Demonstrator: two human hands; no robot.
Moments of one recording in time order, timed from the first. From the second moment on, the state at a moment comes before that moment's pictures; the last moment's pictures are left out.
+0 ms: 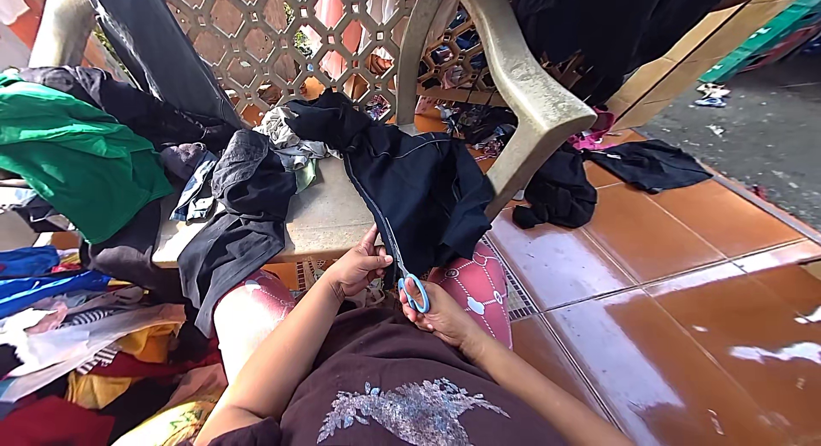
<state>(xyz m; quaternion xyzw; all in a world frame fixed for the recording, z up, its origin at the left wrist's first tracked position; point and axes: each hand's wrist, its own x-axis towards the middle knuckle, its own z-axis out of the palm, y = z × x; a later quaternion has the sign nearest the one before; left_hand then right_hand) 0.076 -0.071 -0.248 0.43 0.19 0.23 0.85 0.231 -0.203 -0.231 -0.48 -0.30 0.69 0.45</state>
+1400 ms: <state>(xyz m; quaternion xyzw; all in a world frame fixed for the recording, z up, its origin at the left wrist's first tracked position) 0.074 -0.059 -0.235 0.47 0.28 0.26 0.79 0.233 -0.199 -0.232 -0.47 -0.33 0.71 0.42</state>
